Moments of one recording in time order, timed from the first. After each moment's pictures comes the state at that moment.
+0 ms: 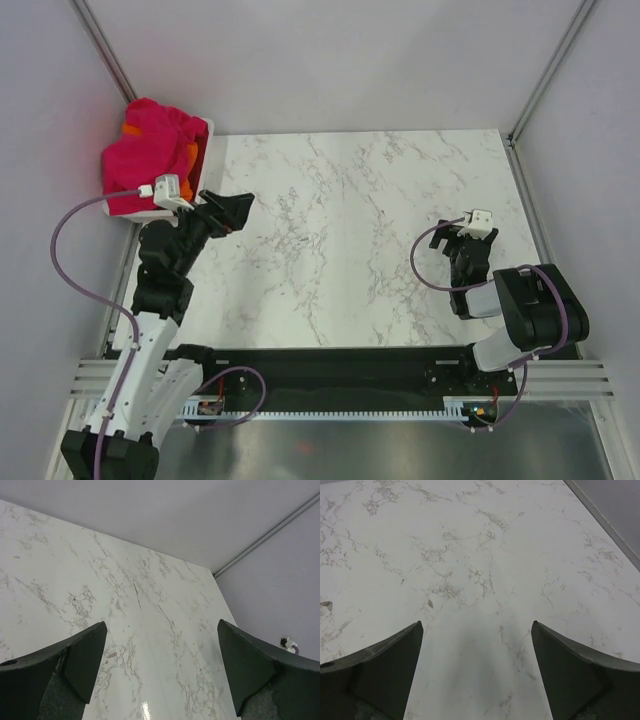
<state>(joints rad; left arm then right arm) -0.12 0.72 0.65 0.10 0.22 -0.64 0.10 1.54 0.21 1.20 0.29 0.07</state>
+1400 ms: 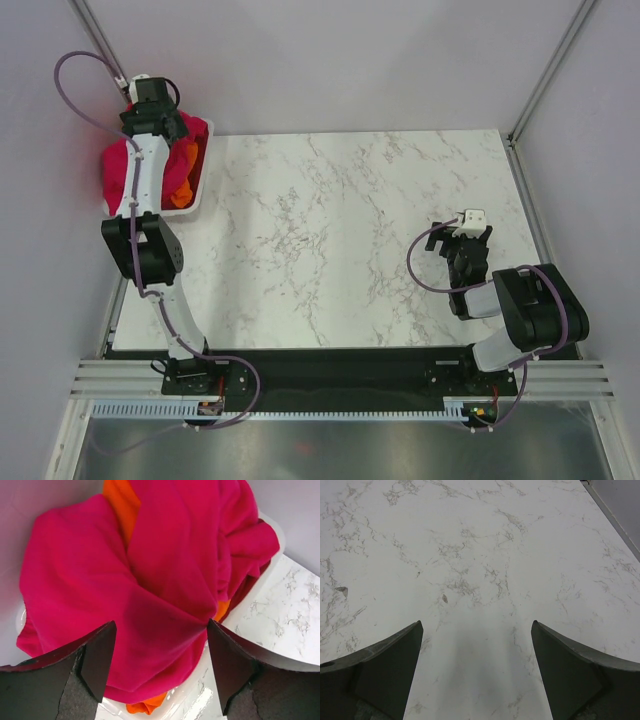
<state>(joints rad) 0.12 2.03 2.09 -0.70 -0.41 -0.27 0.11 1.54 0.21 1.20 0.22 0.02</state>
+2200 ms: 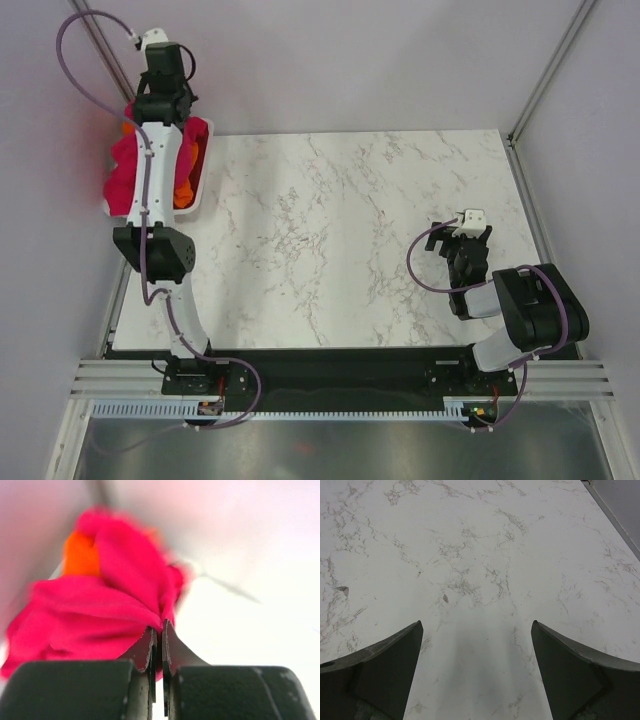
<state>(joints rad) 0.04 2.07 2.35 -0.76 -0.42 -0.26 0.11 1.54 0.21 1.20 0.22 0.02</state>
